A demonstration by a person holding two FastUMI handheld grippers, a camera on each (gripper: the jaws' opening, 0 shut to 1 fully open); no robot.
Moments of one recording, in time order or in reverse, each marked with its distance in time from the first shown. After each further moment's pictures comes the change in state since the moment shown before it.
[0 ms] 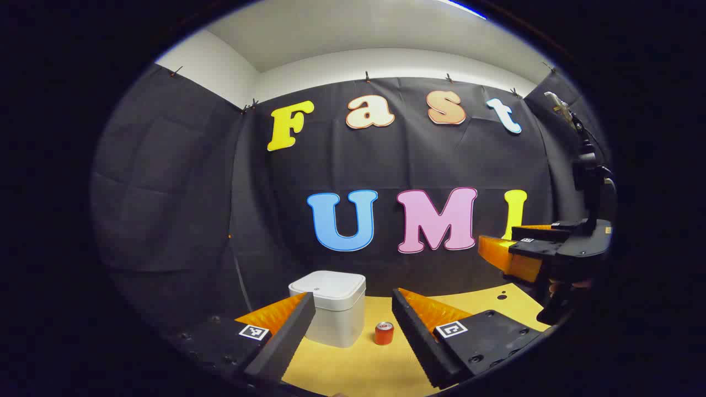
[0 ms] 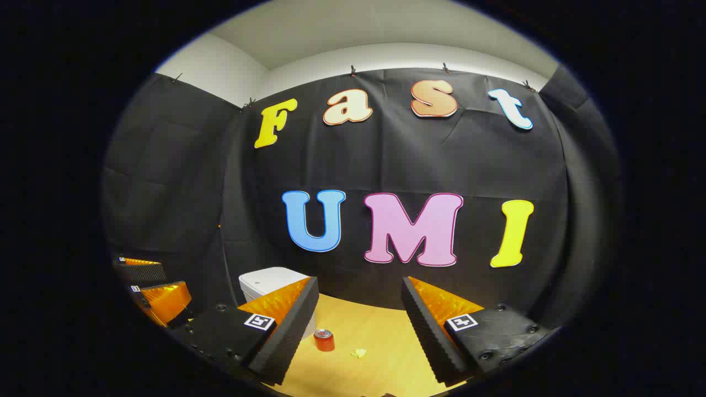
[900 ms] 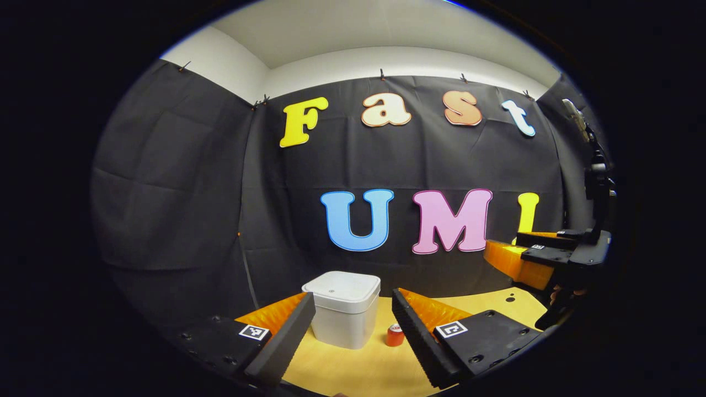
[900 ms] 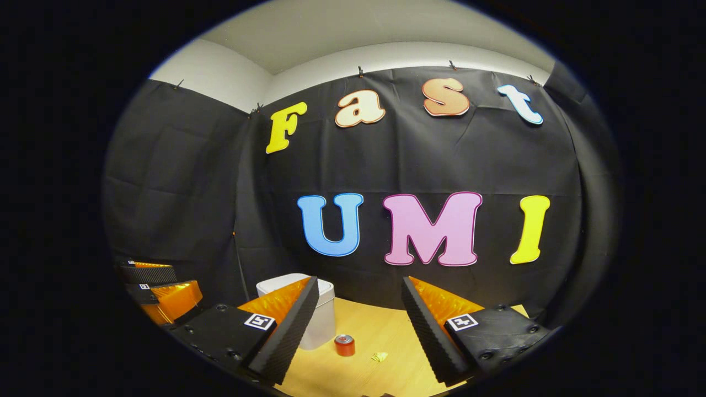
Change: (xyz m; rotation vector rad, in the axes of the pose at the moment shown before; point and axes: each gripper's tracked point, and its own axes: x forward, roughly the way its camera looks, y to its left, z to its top) left arm 0.010 0.033 0.003 -0.009 0.021 0.032; right arm 0.005 0.033 0.001 0.043 -0.004 0.051
